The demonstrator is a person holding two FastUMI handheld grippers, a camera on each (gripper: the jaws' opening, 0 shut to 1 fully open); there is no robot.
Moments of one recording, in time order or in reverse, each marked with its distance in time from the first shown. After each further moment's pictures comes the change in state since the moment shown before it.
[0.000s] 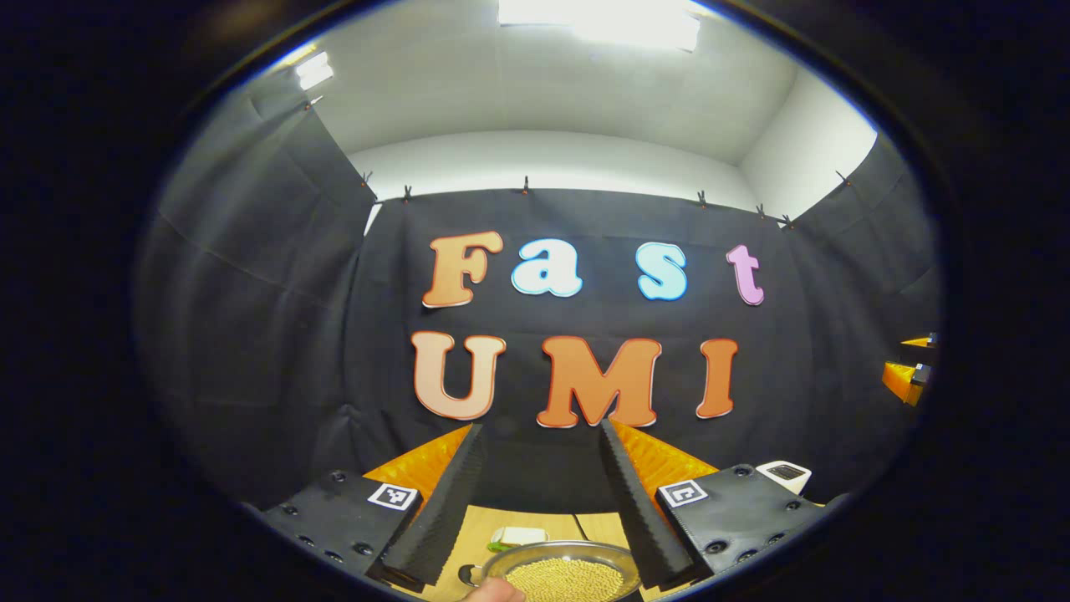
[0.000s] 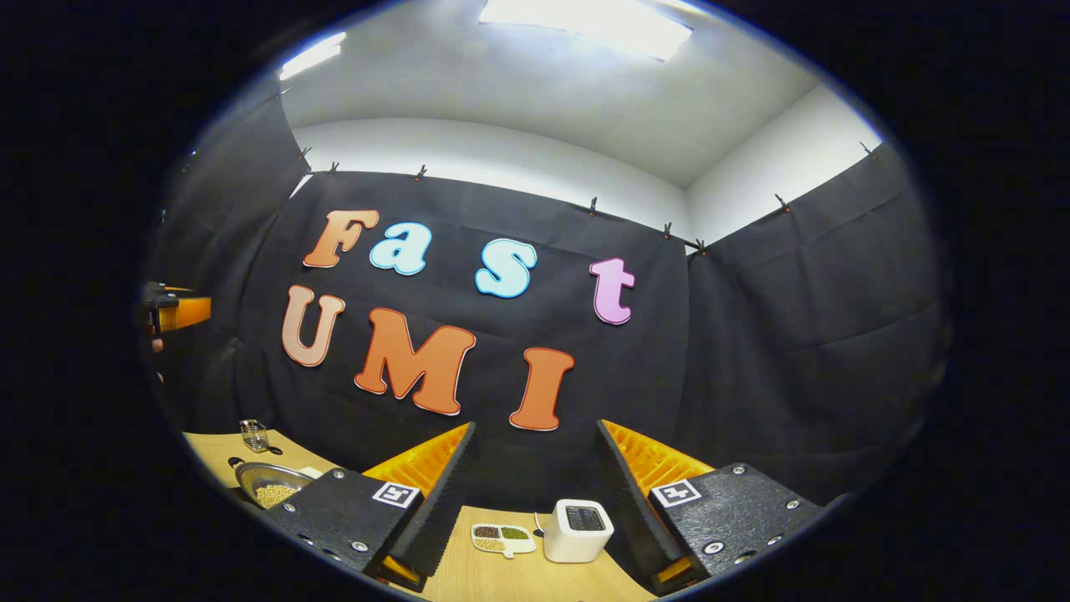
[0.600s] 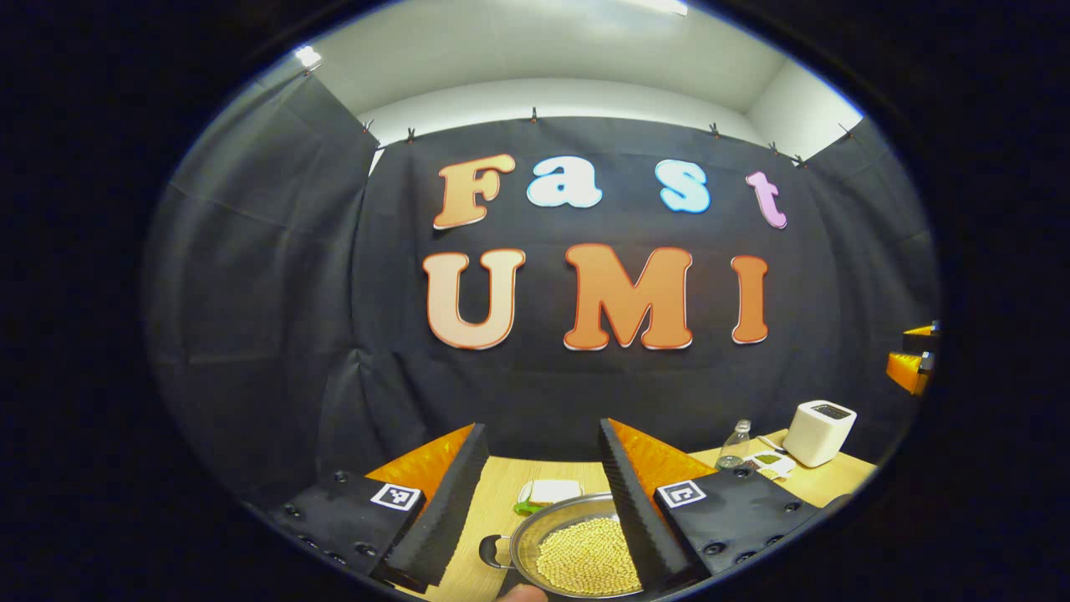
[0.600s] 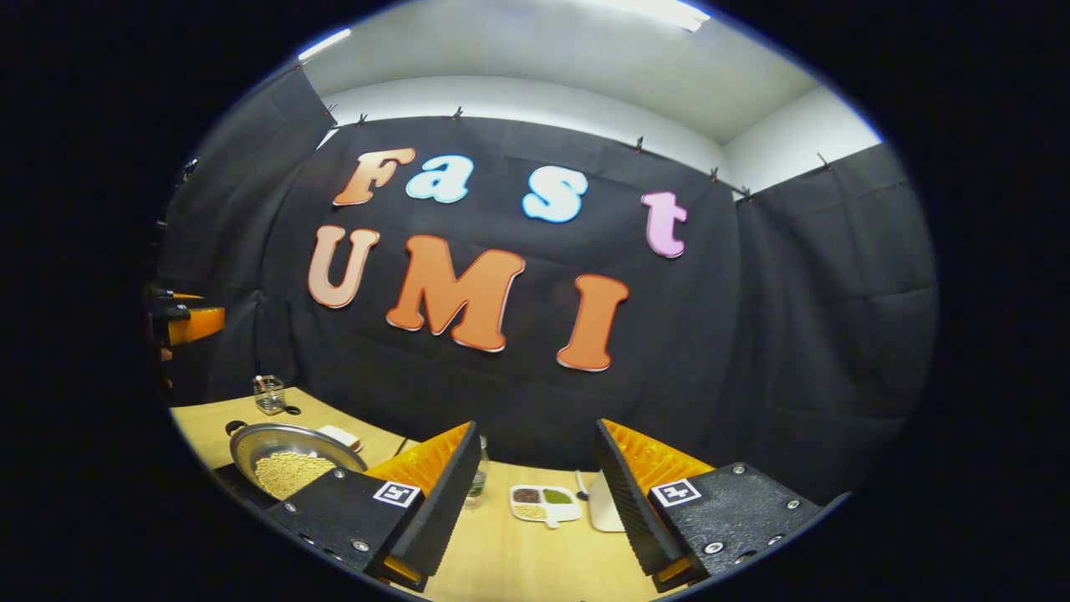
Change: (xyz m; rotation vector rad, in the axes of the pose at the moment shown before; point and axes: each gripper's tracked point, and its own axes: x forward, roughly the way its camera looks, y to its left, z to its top) left arm 0.021 0.024 -0.147 0.050 0.204 0.012; right arm 0.022 0.064 -0.100 -0.037 0.161 0.073
